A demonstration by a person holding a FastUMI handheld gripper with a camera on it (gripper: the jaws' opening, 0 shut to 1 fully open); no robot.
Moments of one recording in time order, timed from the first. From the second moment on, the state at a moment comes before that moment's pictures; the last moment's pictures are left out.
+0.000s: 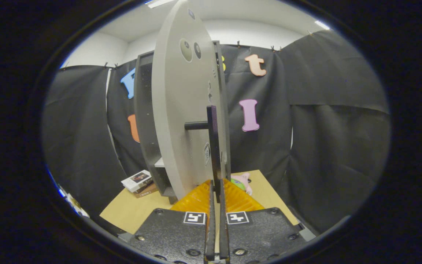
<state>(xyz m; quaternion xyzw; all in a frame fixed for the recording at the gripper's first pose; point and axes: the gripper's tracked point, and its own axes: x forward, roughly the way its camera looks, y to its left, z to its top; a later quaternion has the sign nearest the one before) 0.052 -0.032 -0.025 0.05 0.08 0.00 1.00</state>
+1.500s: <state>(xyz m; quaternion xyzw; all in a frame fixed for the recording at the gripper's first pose) -0.007 -0.101 -0.070 0.04 0.11 -0.09 0.99</state>
